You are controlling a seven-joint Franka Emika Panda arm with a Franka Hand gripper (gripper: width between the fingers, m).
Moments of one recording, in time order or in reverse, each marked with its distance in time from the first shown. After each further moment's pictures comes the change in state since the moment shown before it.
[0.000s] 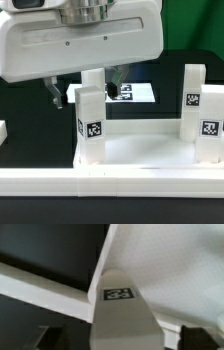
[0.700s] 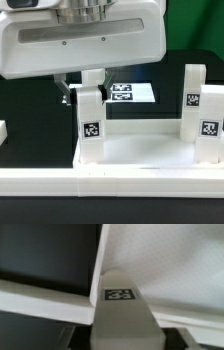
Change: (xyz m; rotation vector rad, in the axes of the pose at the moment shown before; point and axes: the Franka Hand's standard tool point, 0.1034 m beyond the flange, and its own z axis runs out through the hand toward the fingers) arm 0.000 0.000 0.000 0.004 0.000 0.312
